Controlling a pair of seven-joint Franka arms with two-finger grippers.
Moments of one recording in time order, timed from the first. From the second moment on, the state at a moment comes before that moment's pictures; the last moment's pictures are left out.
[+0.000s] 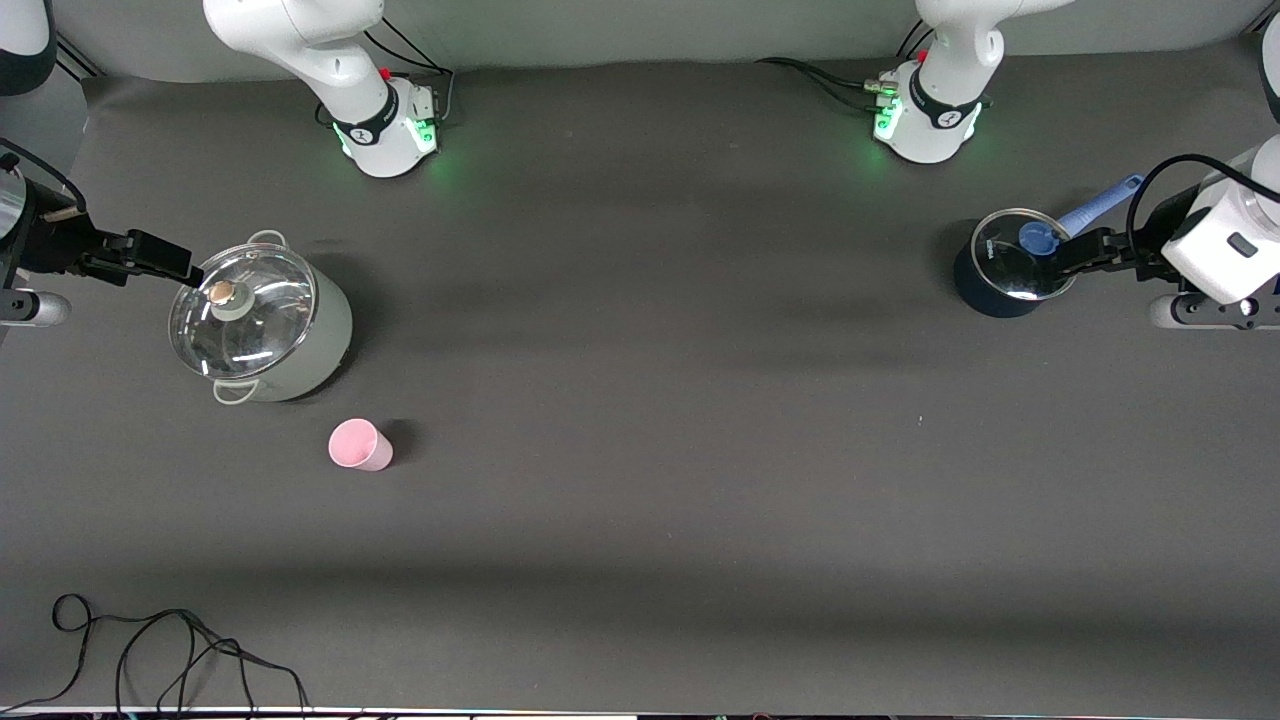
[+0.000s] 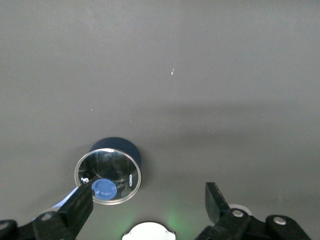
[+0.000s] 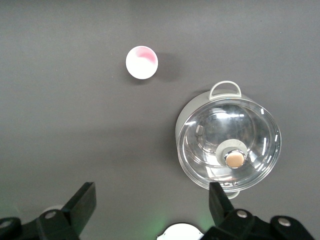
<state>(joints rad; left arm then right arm) 0.09 0.00 -0.12 -1.69 -0.05 1.53 -0.02 0.21 -0.02 -0.24 -1.64 0.05 1.49 0.06</state>
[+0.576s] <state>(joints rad) -0.01 0.00 -0.03 -1.67 -0.05 1.70 -0.02 0.07 -0.03 -0.09 -1.64 0.05 1.48 0.06</state>
